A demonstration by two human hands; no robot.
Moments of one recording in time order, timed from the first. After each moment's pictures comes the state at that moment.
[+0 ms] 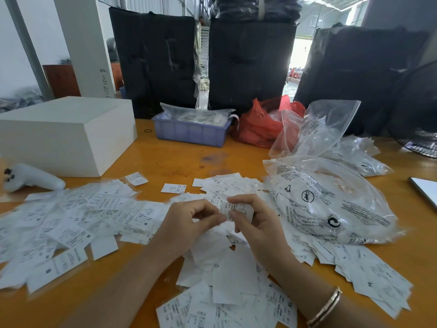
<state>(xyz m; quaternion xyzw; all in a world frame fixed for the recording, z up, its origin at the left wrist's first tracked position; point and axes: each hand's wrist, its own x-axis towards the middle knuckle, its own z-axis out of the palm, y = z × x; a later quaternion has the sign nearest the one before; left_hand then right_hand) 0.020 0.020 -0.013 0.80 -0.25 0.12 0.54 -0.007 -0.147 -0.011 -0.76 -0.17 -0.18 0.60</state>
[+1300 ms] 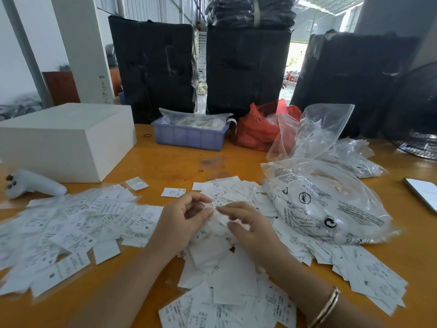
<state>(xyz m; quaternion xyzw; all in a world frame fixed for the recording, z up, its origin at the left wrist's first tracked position) 0.024 0.027 -0.016 0.80 -0.15 0.15 0.56 -0.002 -0.145 -0.011 -0.84 -0.17 -0.11 0.50</state>
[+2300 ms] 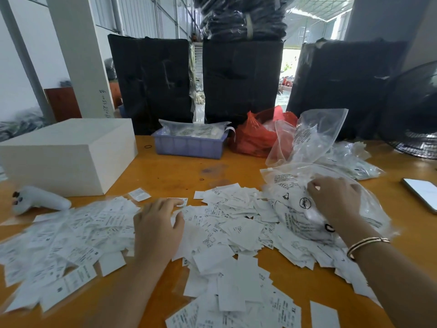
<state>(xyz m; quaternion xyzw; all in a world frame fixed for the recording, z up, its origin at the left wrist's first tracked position) 0.032 0.051 -0.020 0.92 -0.03 0.31 0.23 0.053 -0.285 0.026 -0.95 0.18 -0.26 0.06</state>
